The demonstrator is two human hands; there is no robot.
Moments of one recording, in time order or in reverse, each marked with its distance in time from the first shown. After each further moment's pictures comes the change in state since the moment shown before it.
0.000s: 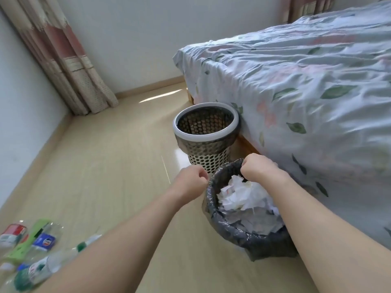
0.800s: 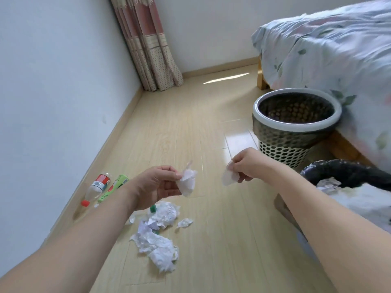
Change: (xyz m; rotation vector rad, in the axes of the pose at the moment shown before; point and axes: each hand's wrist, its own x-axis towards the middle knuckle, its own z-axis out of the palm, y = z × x) left_hand -0.130 -0.204 -0.168 -0.996 0.001 -0.390; right_hand -0.047 -0.205 0.101 0.340 -0.460 -0.420
